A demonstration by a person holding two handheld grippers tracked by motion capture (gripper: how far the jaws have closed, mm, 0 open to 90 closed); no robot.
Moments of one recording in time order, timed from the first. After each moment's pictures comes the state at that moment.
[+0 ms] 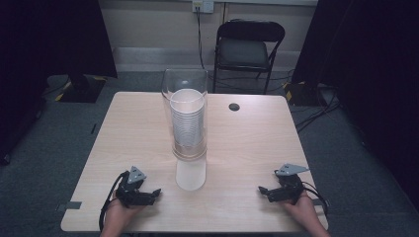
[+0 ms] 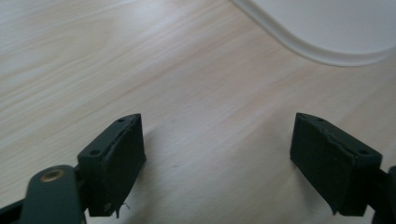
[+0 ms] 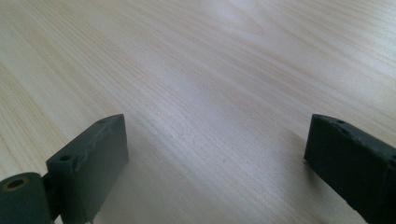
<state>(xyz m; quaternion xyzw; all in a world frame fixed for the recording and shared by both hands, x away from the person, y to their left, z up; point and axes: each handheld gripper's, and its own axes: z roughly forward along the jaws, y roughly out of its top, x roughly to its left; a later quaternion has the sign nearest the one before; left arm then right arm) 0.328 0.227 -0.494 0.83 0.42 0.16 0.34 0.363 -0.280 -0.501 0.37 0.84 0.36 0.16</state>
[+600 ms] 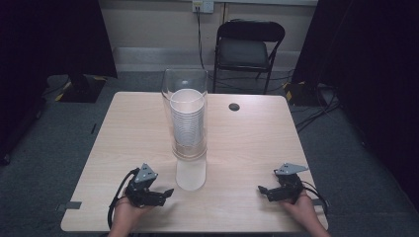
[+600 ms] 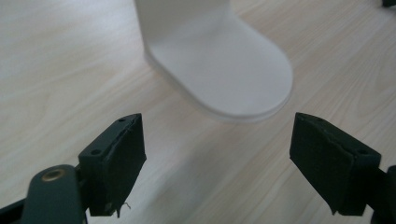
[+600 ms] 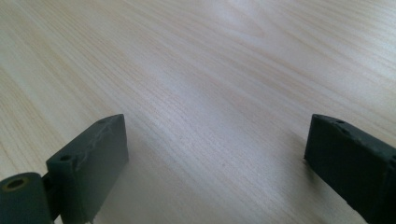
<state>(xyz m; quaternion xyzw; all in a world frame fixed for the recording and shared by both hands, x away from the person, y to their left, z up) 0.321 0.189 -0.457 0.83 0.37 0.15 0.39 0.365 -0.279 -0.501 0.37 0.84 0.36 0.16</state>
